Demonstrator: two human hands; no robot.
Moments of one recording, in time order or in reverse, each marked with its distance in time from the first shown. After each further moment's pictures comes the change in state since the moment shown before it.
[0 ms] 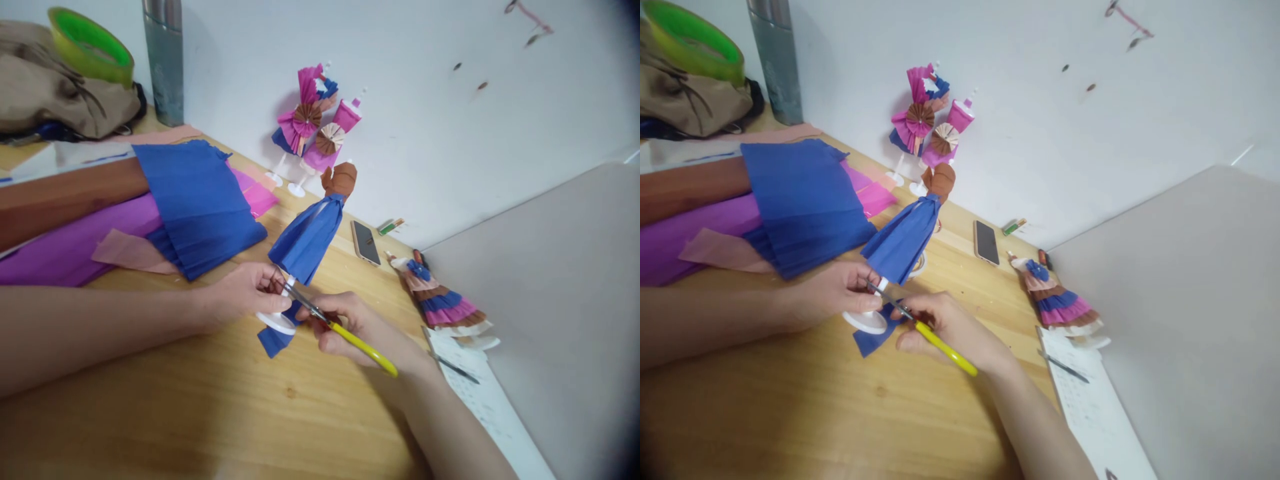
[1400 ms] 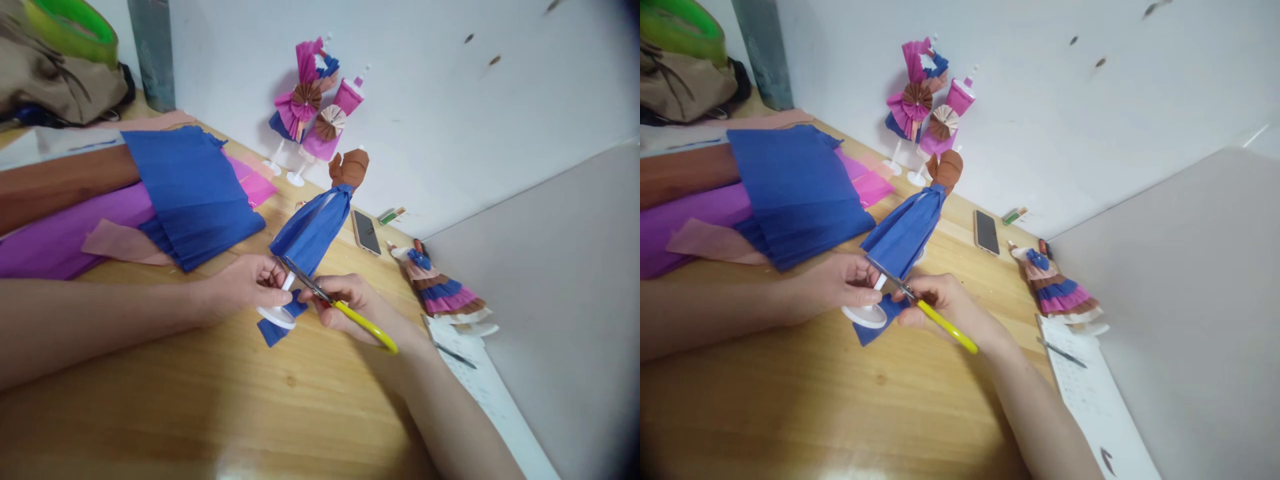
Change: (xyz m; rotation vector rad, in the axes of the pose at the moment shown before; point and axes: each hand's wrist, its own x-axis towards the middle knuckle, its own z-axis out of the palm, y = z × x) left_hand 0.000 0.002 0.004 0.018 0.046 -0.012; right_hand 0.005 0.002 -0.002 0.124 0.111 0.029
